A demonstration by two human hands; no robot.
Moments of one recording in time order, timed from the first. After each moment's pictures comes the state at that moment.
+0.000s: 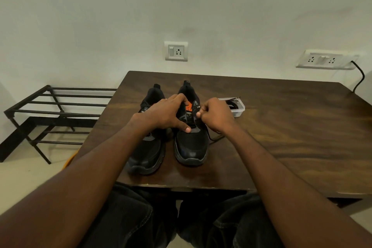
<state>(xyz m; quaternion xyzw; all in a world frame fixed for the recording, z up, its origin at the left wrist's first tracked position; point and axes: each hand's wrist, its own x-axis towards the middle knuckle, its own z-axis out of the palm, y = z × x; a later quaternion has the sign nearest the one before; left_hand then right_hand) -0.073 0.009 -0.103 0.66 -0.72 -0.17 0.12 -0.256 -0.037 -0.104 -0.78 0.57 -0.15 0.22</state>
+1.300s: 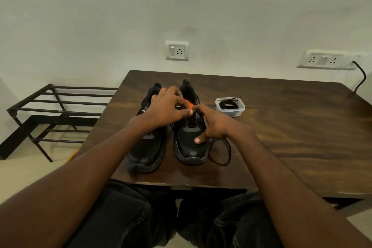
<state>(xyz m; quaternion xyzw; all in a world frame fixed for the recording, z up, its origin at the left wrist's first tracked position) -0.076 0.018 -0.103 0.67 -0.71 -0.07 0.23 -0.275 -0.030 -0.102 -0.84 0.47 0.03 0.28</state>
